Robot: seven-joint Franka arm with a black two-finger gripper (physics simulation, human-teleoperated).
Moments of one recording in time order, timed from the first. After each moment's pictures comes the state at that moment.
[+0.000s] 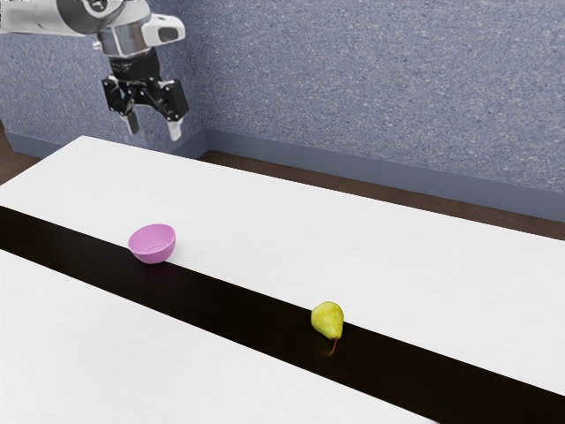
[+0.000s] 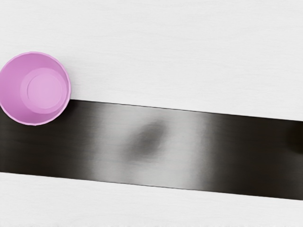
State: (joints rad) arm 0.06 0.10 0.00 -1.44 -0.01 1.55 -0.03
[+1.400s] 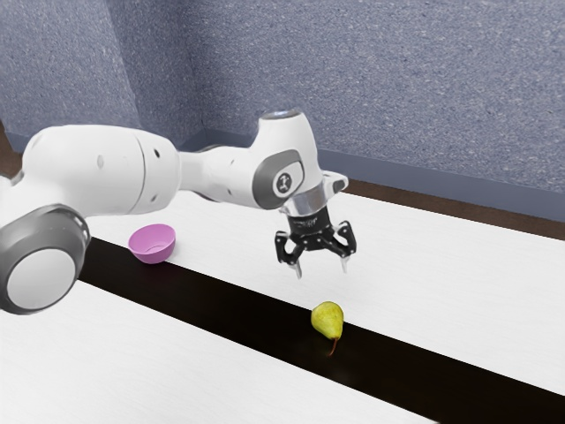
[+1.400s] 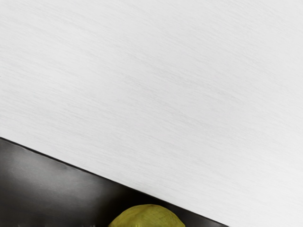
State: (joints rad) arm -0.39 0.55 0.12 -1.58 -0.28 2.12 -0.58
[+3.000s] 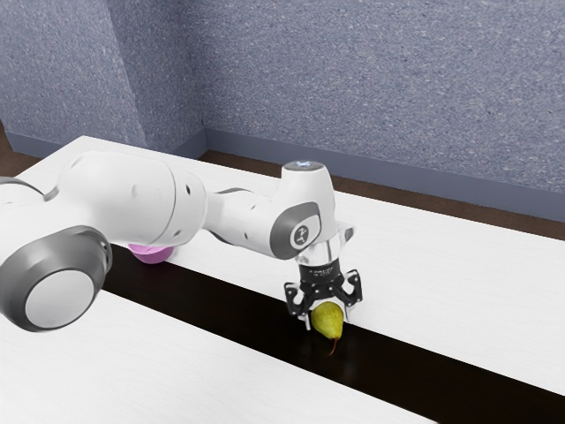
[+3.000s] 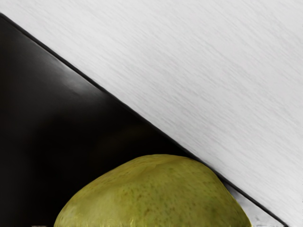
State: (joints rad) arm -0.47 0.61 0.13 -1.66 -0.29 2.19 -0.83
